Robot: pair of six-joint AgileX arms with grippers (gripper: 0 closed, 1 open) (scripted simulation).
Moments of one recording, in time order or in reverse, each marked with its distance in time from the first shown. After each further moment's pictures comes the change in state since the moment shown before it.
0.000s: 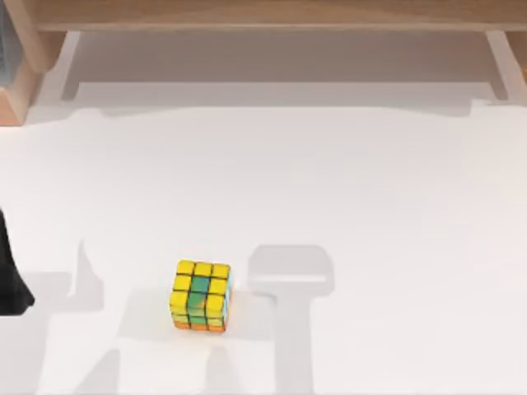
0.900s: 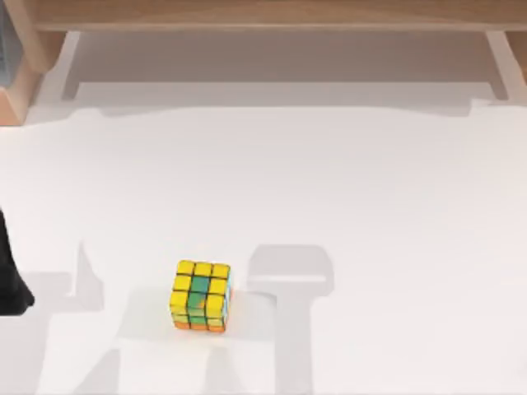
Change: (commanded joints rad) left arm 0.000 0.000 0.000 0.000 0.000 0.000; right arm -0.001 -0.082 0.064 -0.129 -0.004 -0.003
